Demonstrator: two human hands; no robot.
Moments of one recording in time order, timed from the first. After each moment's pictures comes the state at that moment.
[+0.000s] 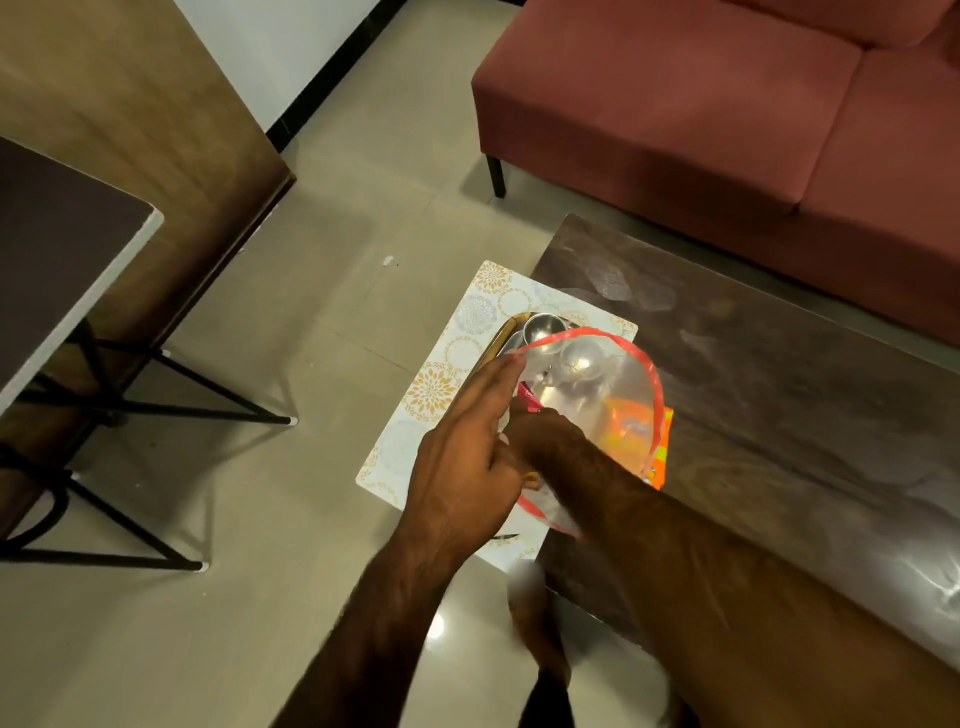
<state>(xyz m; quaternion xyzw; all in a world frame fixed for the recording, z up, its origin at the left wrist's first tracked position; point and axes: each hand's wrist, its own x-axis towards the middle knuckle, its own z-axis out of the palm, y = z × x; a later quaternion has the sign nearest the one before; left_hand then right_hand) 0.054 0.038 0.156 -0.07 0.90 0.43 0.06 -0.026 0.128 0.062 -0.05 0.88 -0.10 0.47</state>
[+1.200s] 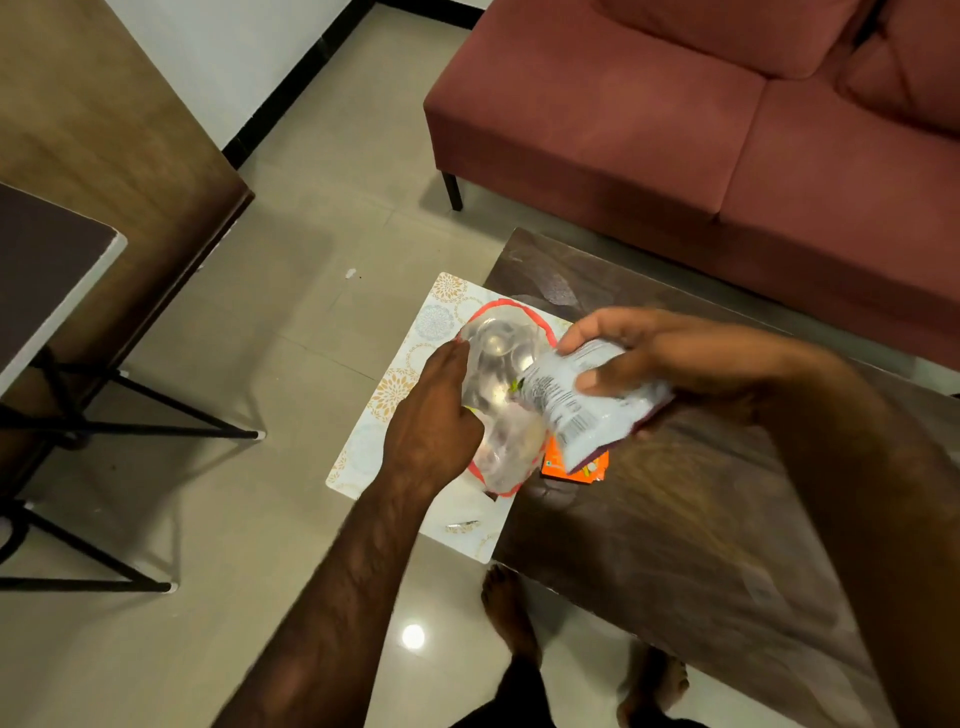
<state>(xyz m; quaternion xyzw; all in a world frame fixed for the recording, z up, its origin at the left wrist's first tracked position) 0.028 0.053 0.168 -0.10 0.92 0.37 0.12 -0.046 0.283 0.261 0.04 0.74 -0.49 0.47</state>
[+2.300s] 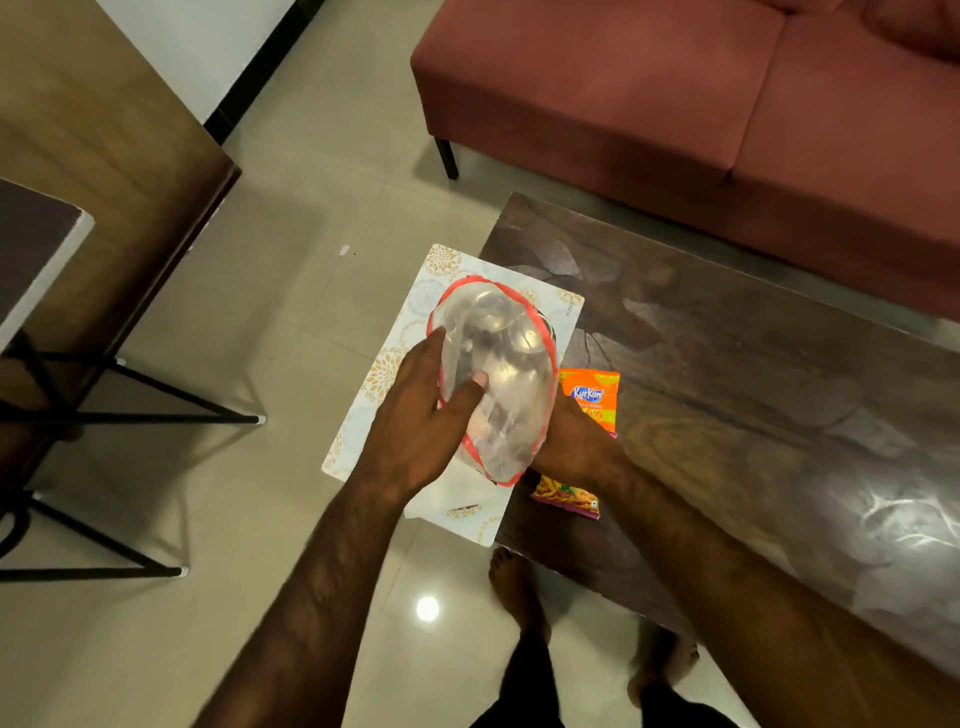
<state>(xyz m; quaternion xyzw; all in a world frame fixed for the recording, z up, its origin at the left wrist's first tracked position) 0.036 0.046 0.153 -0.11 0.86 0.48 0.12 0.019 0.232 0.084 -0.01 0.86 -0.39 0.34</state>
